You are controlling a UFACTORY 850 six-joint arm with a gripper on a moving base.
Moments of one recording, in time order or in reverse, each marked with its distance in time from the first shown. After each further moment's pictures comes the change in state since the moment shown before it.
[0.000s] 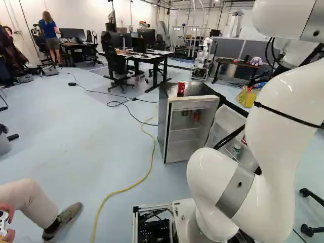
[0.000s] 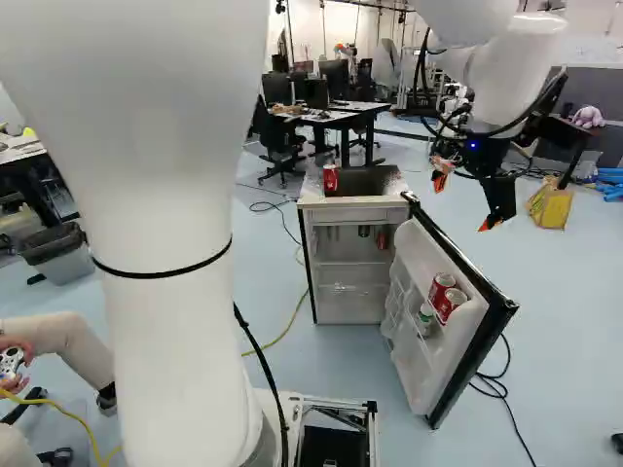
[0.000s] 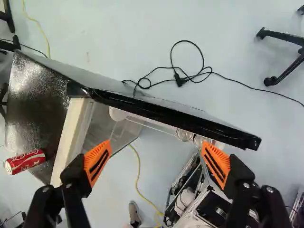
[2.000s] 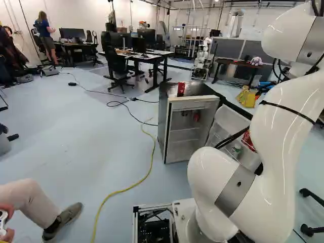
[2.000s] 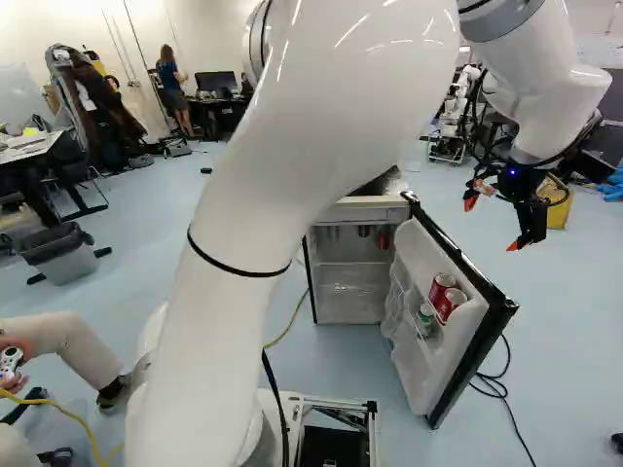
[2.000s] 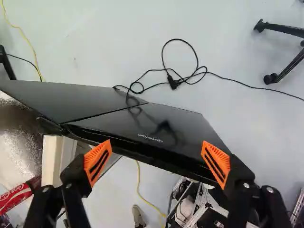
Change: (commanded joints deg) arm -3.3 -16.8 -14.2 0.0 -2.2 0.0
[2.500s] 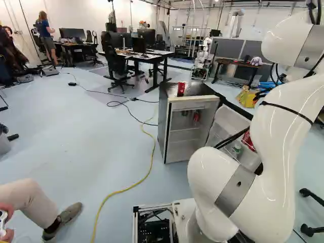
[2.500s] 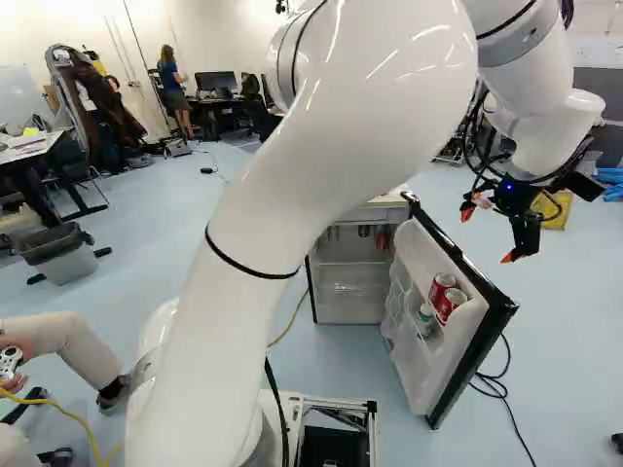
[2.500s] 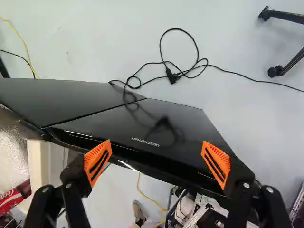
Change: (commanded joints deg) arm 0.0 -3.7 -0.7 0.3 -0.2 0.0
